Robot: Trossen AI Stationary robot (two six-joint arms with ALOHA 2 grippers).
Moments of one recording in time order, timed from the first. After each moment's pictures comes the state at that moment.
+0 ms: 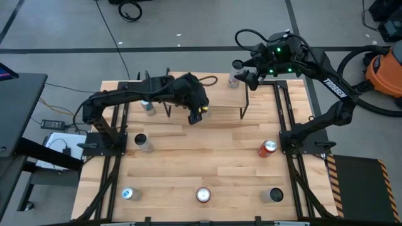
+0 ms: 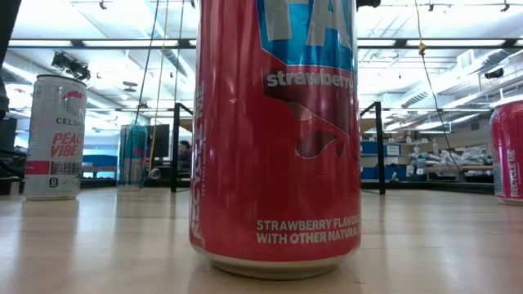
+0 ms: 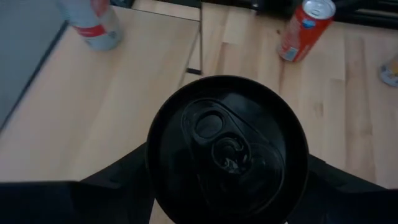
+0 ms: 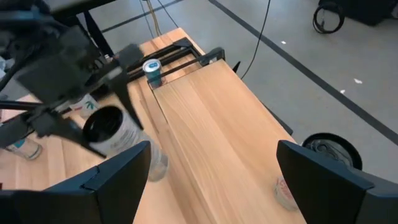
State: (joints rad) left arm 0.19 1.71 1.81 -0.88 -0.06 0.00; right arm -0.46 1.35 1.87 -1.09 -0.07 0.13
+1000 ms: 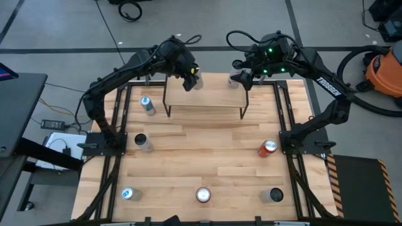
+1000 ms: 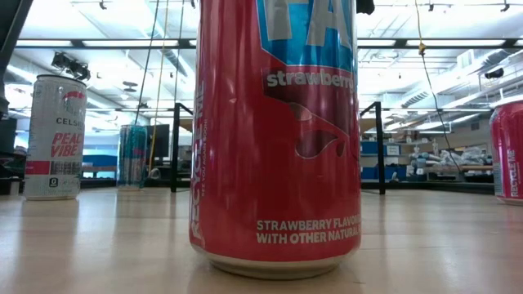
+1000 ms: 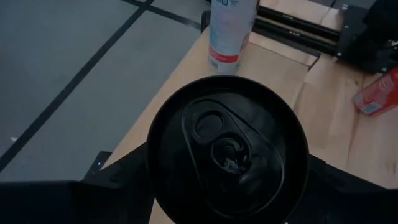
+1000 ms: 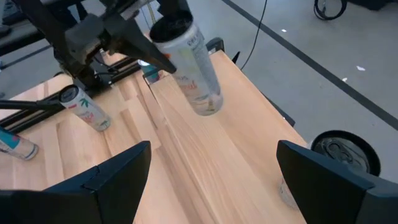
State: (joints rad) left arm 0.50 1.75 1.97 -0.94 0.00 0.02; right arm -0.46 1.40 1.87 -1.09 -0.07 0.15
